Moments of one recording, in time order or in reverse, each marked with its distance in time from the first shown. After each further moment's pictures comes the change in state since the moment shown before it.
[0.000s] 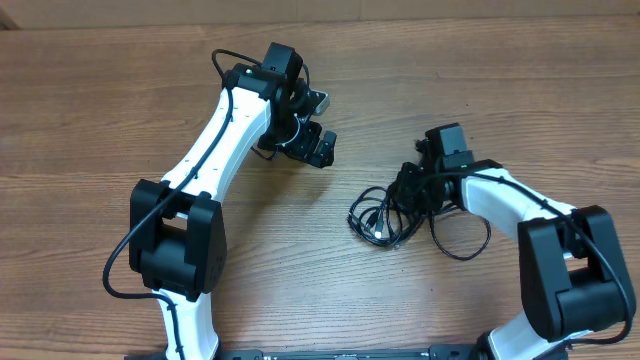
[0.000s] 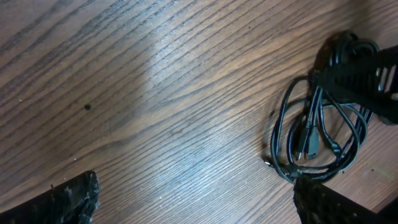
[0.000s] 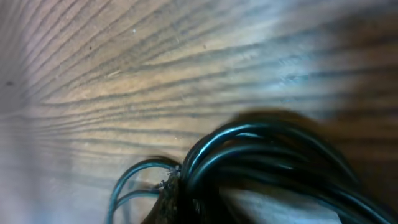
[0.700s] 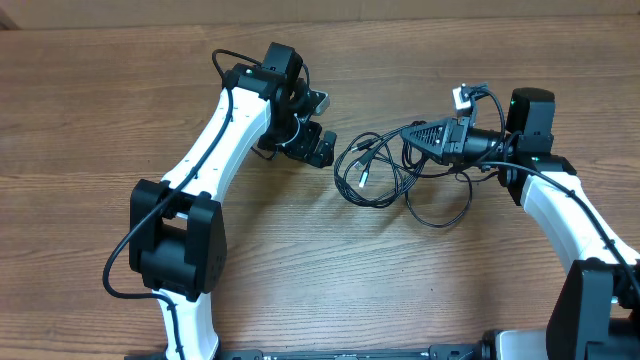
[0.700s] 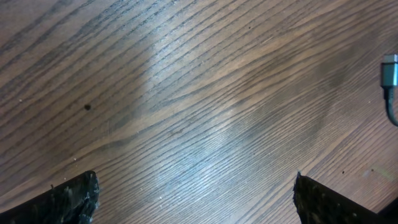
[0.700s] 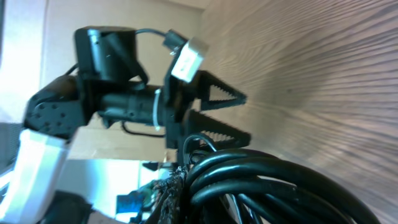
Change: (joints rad) left arm 0.000 0.000 0.000 0.000 0.000 0.000; right arm -0.263 -0.193 0.045 0.291 -0.846 0.119
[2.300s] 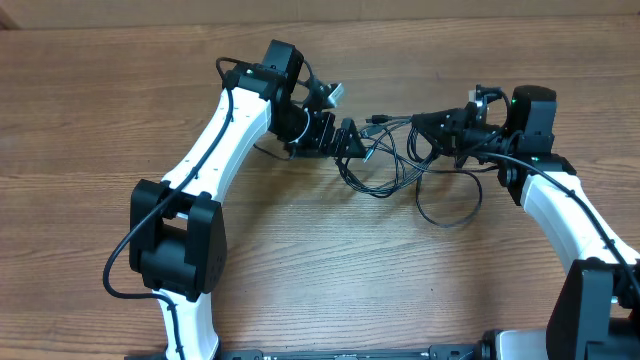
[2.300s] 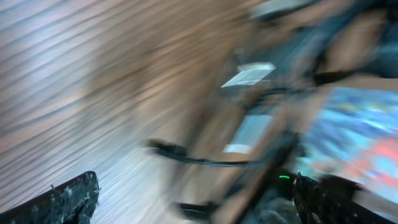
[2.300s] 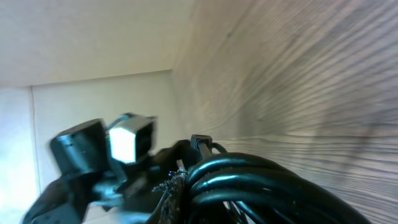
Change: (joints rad) left arm 0.000 0.000 -0.001 0.032 0.396 -0.127; right arm -0.002 0.000 0.000 0.063 0.265 0.385
